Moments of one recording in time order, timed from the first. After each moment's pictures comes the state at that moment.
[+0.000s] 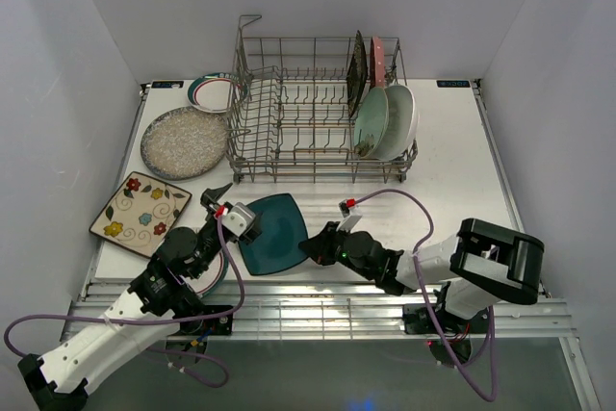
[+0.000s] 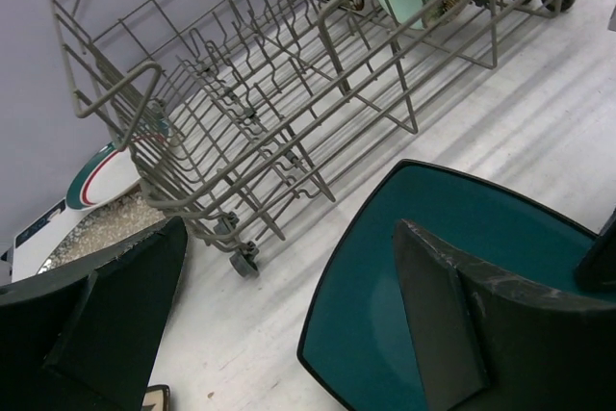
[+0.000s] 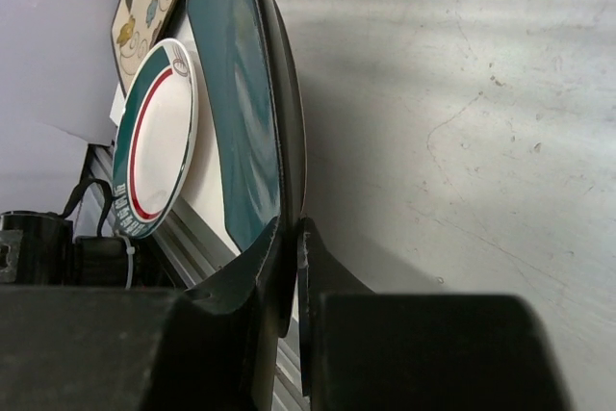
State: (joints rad) left arm -0.82 0.35 0.35 -0.01 -0.24 0.43; right arm 1.20 1.51 0.31 0.90 0.28 0.96
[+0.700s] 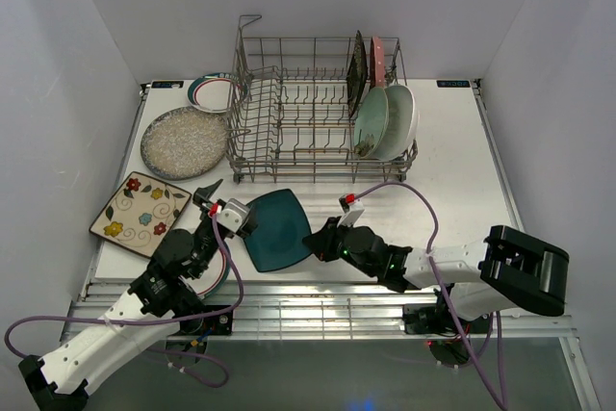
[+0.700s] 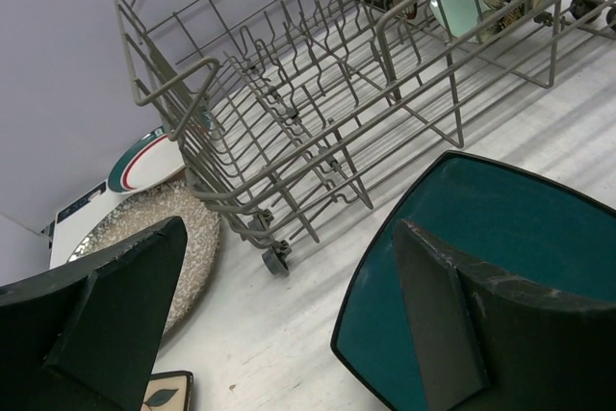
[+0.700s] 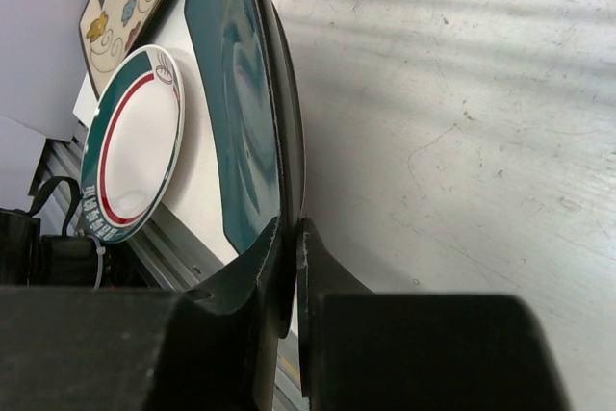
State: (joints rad) left arm -0.82 0.33 0.33 0.05 -0.34 0.44; right arm 1.20 1.36 0.37 0.66 0.31 0.84
